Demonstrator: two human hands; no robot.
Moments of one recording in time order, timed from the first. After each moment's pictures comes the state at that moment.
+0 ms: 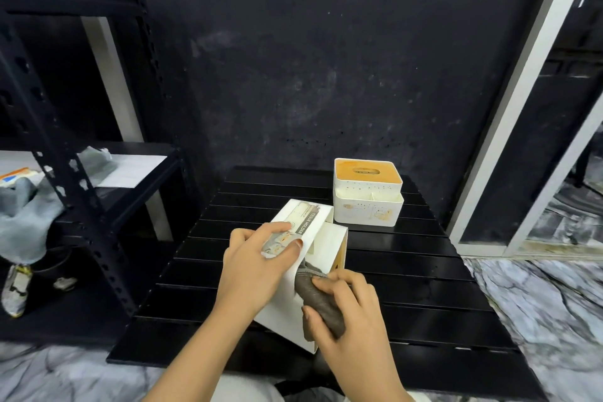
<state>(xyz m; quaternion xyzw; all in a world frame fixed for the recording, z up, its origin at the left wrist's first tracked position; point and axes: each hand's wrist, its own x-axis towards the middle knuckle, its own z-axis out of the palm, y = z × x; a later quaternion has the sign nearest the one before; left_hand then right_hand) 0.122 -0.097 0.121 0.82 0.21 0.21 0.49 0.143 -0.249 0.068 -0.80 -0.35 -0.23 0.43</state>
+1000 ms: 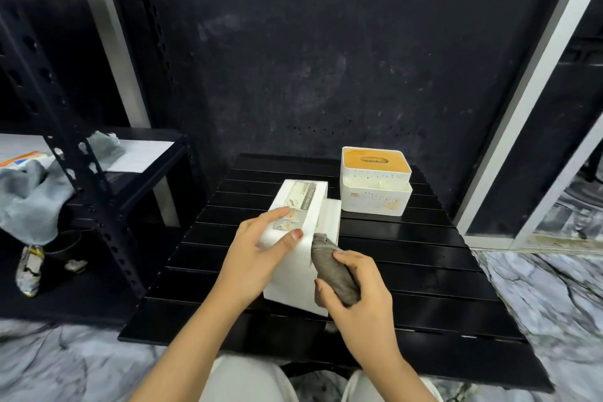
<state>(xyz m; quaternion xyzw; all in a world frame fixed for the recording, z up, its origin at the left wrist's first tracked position) 0.114 -0.084 0.110 0.79 0.15 0.20 0.56 0.159 -0.245 0.054 -0.74 -0.30 -0.13 0.58</state>
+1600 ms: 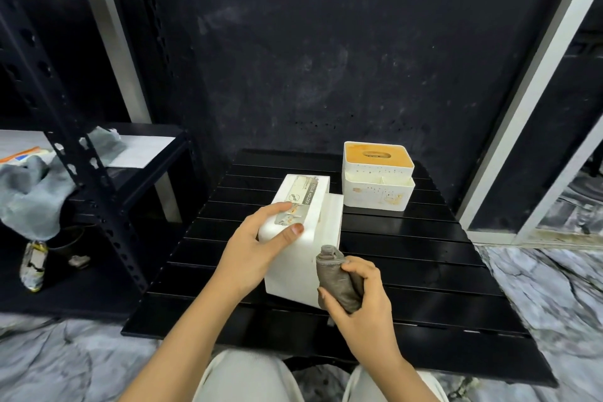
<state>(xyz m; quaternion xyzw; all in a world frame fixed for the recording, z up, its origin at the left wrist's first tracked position) 0.117 -0.073 0.104 0.76 0.14 0.18 0.61 0.161 -0.250 0.032 -0.73 -0.32 -0.11 0.59</state>
